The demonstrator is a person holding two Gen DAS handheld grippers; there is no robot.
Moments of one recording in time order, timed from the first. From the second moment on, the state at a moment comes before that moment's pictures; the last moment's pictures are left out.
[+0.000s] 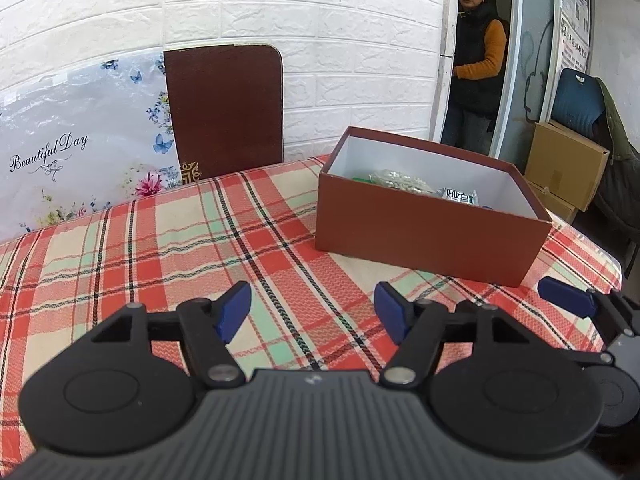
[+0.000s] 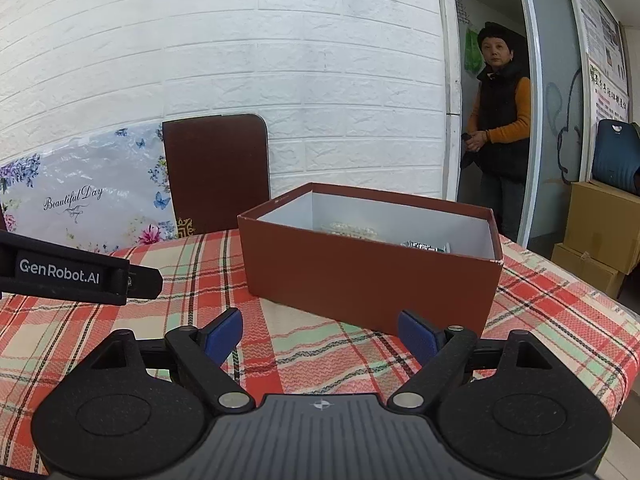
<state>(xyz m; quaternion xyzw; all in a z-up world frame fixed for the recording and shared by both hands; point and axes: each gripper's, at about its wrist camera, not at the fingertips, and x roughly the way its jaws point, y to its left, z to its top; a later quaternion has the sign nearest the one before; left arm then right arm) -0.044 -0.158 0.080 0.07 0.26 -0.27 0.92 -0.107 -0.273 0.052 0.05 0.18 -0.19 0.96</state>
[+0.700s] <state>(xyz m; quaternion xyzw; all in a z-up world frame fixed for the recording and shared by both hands) -0.048 -0.140 0.085 0.06 0.26 -0.27 0.93 -0.122 -0.274 0.067 0.07 0.15 -0.21 0.96</state>
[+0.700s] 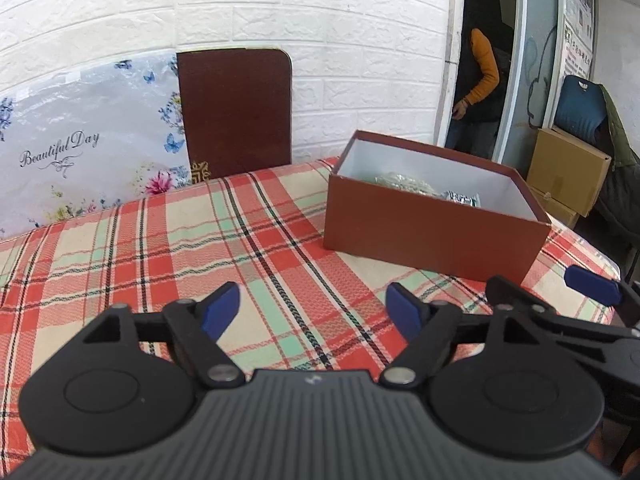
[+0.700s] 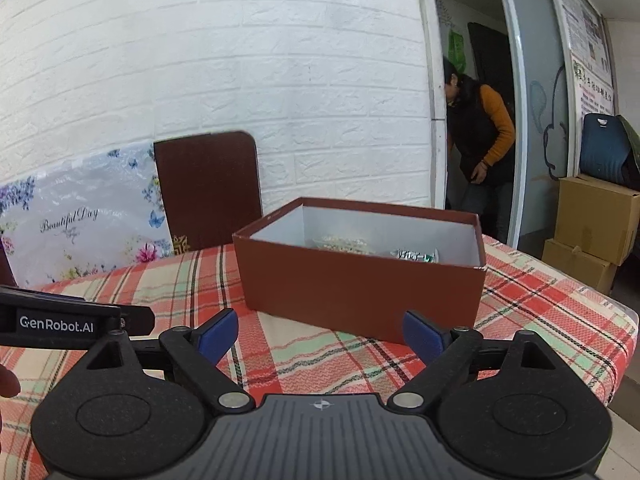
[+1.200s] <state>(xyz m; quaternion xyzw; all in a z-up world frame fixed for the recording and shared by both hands) -0.043 -0.134 0.080 0.08 0.28 -0.23 0.93 -0.127 -0.260 0.069 0.06 0.14 -0.20 0.97</state>
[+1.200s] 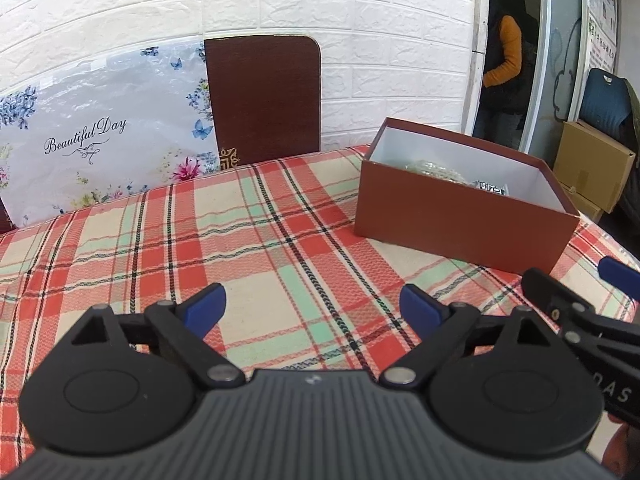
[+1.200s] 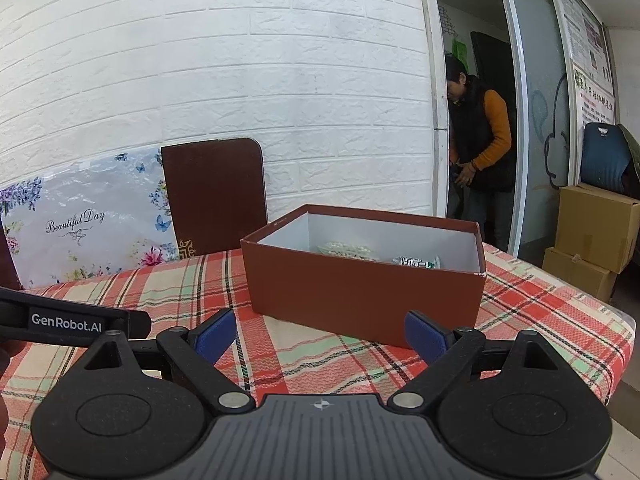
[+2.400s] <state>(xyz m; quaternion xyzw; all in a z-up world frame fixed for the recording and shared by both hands) -0.072 -0.155 0.097 0.13 0.24 -0.21 0.94 -0.149 -0.268 0.068 0.09 0.11 -0.22 0.96</state>
